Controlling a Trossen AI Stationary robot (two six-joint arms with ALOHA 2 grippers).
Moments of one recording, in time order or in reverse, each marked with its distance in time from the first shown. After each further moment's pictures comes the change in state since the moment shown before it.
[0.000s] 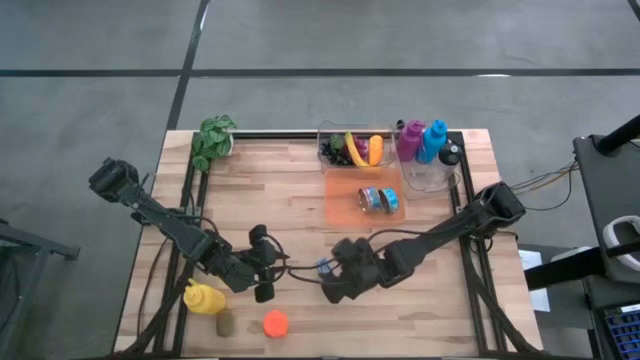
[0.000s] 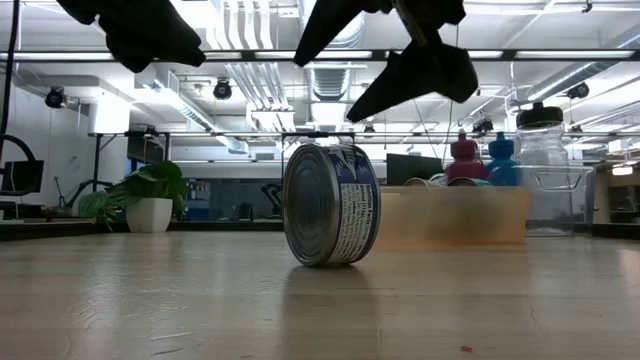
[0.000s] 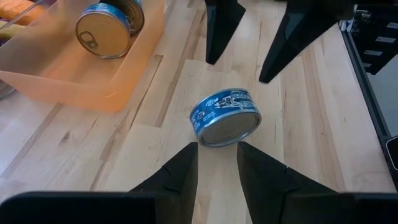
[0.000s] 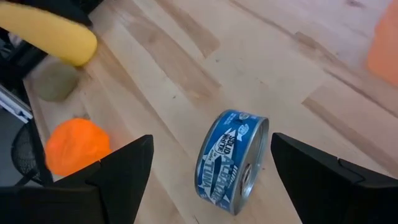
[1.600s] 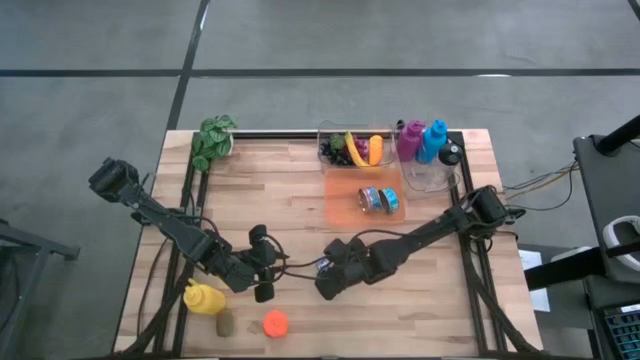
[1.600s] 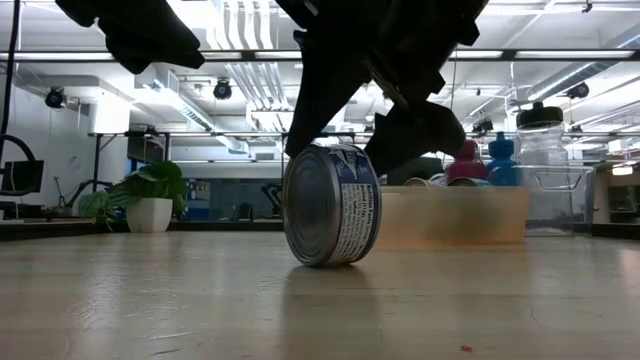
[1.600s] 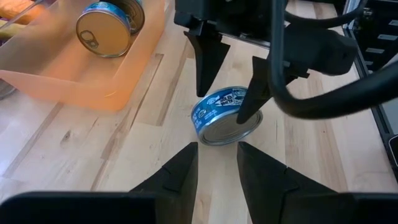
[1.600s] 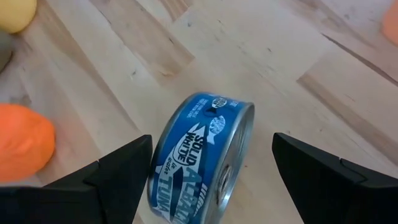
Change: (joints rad) left arm 0.000 0.000 -0.004 -0.001 0.000 0.003; right arm -0.059 0.119 0.014 -0.002 -0.106 -0.011
